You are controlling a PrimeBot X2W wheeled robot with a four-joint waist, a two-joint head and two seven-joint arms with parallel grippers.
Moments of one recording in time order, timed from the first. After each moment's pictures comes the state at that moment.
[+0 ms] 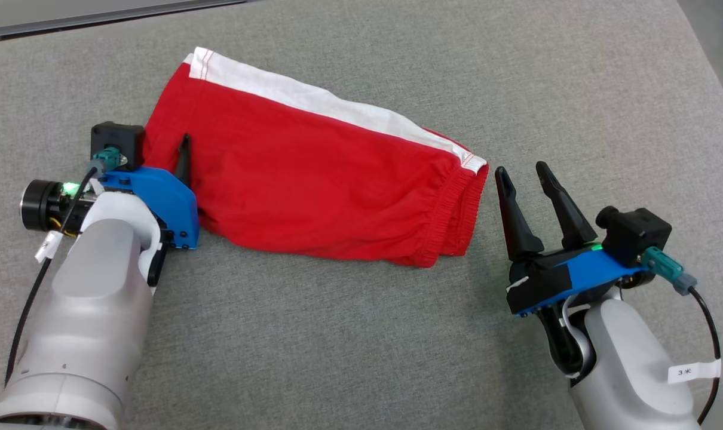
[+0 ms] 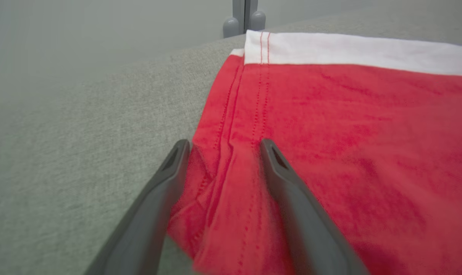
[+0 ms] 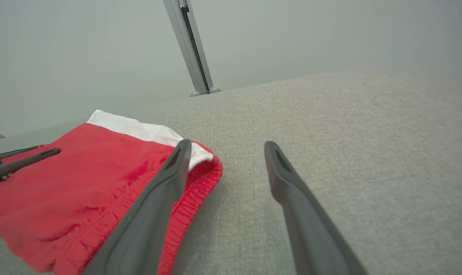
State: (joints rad) left arm -0.95 0.17 -0.27 1.25 -0.15 -0.12 -0.20; right arm -0.46 -0.07 0.18 0.43 0.36 0.13 -0.26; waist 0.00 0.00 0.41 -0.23
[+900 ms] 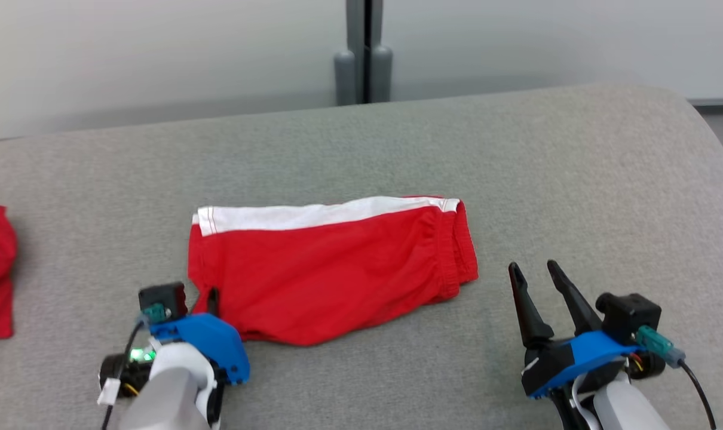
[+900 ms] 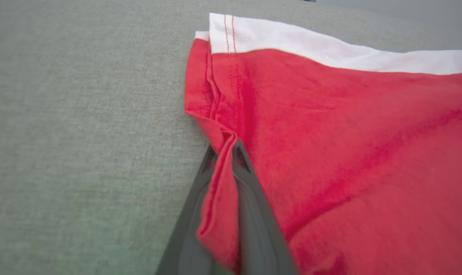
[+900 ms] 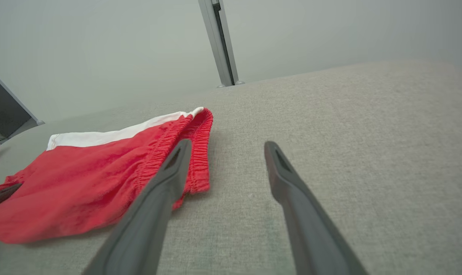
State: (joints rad) left arm -0.62 0.06 -0.18 1.28 -0.32 -0.07 -0.25; right arm -0.27 -0.07 0.14 0.50 0.32 0.13 -0.26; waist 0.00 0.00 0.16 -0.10
